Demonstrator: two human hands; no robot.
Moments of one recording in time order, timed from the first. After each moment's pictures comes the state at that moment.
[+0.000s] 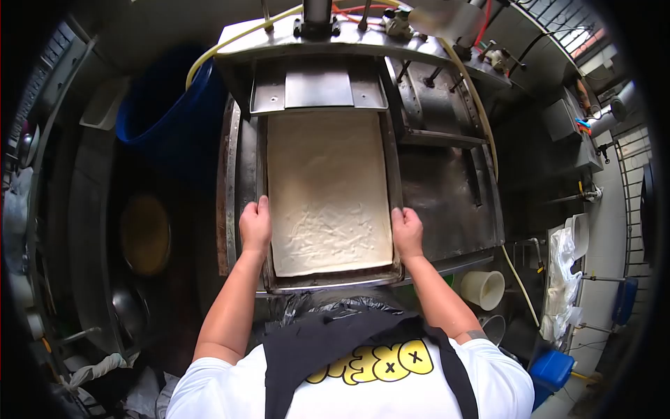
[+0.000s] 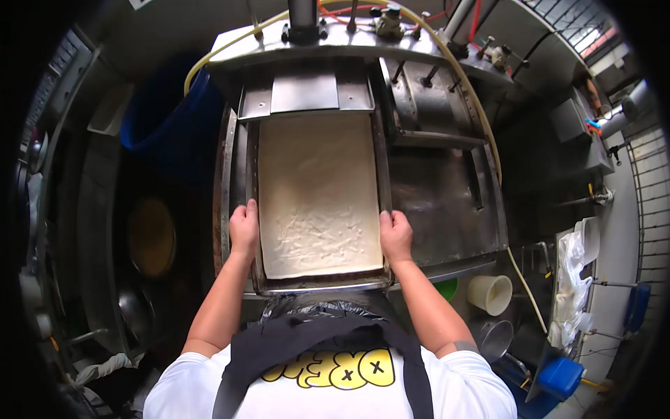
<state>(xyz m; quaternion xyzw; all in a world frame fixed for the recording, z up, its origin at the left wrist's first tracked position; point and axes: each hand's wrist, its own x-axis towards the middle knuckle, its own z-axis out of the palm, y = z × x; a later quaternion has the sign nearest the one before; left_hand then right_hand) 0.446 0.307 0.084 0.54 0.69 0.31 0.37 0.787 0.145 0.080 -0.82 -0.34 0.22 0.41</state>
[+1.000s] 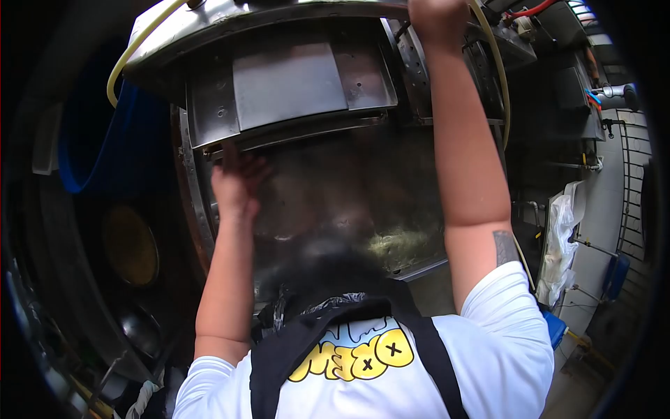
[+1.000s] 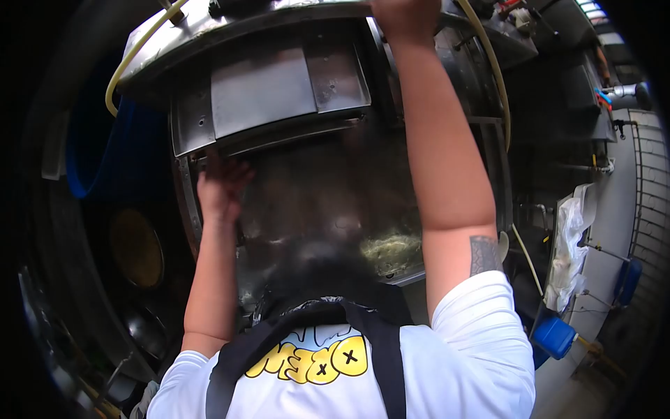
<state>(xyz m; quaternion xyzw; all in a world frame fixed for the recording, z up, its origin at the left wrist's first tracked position) 0.537 0.460 0.093 0.23 0.54 0.45 0.67 0.918 0.538 0.254 -0.69 -0.49 -0.20 0.50</state>
